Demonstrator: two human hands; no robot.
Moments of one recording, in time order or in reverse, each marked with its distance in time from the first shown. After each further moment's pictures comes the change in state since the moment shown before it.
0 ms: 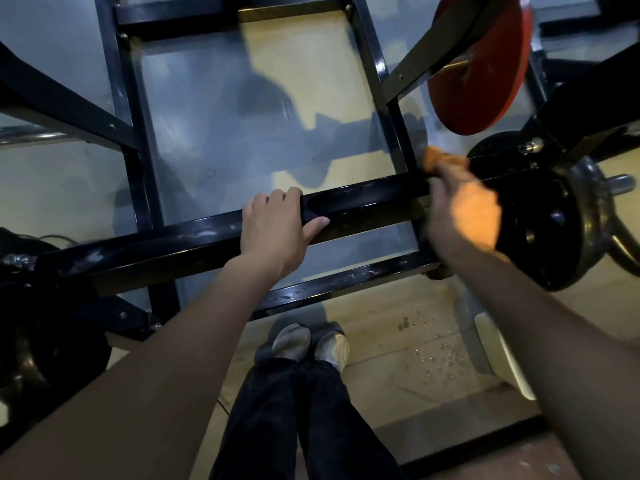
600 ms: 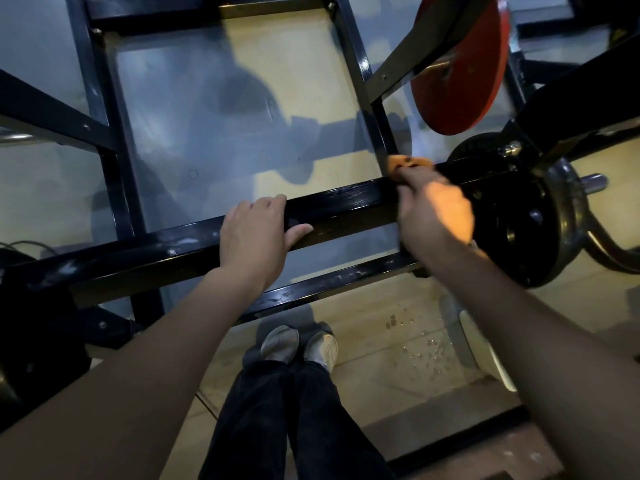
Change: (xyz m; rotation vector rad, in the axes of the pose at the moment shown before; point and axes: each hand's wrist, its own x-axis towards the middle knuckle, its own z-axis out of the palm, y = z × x) left_hand -0.007 0.003 -0.011 0.038 0.065 0.043; right_hand -0.003 -0.023 -0.009 -0.110 -0.069 -0.109
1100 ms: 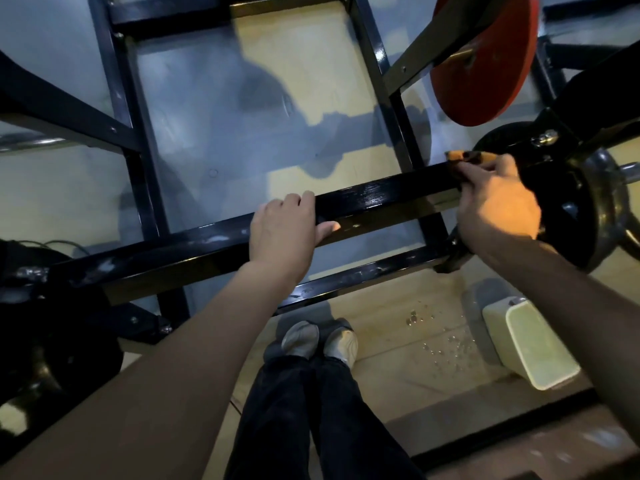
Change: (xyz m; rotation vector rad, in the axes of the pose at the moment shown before) left_hand 0.002 0.002 -0.005 0.152 -0.080 0.042; right_hand 0.005 0.035 -0.005 -0.157 0.018 0.034
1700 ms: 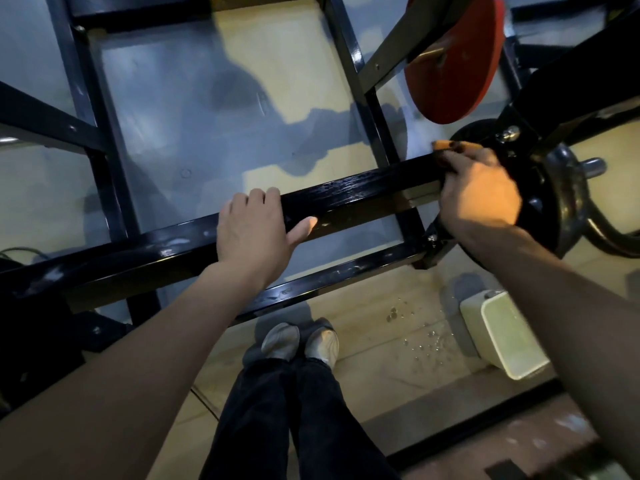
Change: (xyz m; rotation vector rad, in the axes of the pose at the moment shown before) left_hand 0.005 0.003 0.015 -0.100 0.062 -0.041; right_hand 0.023 0.024 0.002 -0.006 -0.001 0.048
